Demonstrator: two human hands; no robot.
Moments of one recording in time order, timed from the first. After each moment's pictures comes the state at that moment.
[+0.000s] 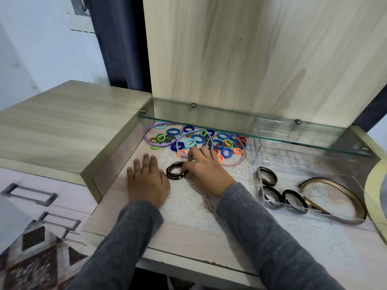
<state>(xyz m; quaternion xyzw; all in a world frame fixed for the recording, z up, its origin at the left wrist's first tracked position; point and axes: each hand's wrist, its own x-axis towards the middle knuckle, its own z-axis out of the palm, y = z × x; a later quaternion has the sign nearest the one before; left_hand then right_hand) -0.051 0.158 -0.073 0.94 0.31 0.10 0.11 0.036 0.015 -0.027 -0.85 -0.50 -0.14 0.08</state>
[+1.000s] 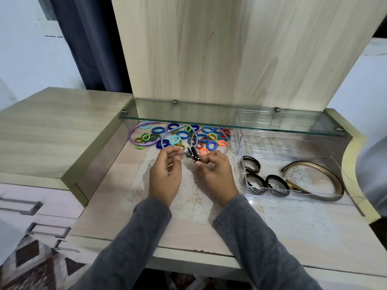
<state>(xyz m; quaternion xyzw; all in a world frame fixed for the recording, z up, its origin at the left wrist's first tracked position) -0.042 0.090 -0.039 0.73 0.12 0.30 0.60 0.025 -0.024 -0.059 -0.79 -0.20 -0.10 0.57</state>
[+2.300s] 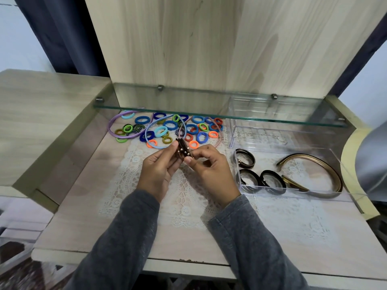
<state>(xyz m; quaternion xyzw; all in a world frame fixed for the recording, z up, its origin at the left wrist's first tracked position) -0.015 0.081 -0.037 0.45 0.16 0.13 0.87 0.029 -0.041 -0.048 -0.71 -0.21 0.01 0.67</state>
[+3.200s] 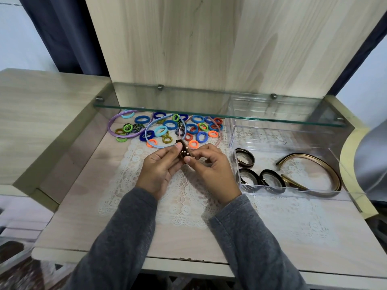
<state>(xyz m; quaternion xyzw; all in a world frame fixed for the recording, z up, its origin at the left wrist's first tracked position) -0.016 0.084 -0.035 0.45 0.14 0.08 0.88 0.033 -0.043 -0.054 -0.73 -0.23 -0.03 0.64</state>
